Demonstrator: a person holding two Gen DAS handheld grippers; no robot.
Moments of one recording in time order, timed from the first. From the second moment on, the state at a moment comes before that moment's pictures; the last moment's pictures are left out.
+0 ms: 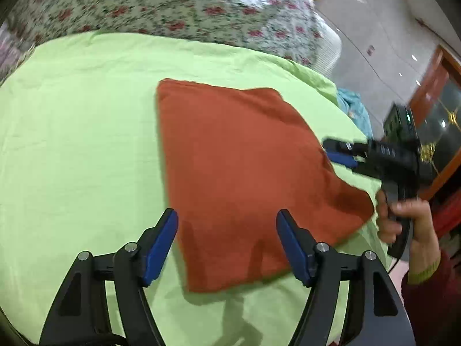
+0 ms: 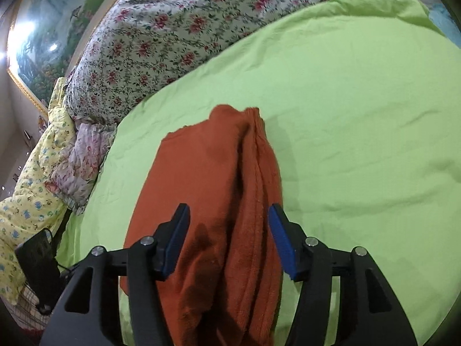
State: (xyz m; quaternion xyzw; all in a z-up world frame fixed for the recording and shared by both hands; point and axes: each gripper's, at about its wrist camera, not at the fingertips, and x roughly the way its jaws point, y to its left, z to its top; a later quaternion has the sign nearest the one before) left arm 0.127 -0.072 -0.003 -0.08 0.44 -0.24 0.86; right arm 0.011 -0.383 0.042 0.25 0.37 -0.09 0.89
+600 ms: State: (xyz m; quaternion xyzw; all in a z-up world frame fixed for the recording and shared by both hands) left arm 0.226 -0.072 -0.051 -0.19 0.51 -0.25 0.80; right arm 0.038 -0.404 0.009 0.30 0.39 -0.05 0.87
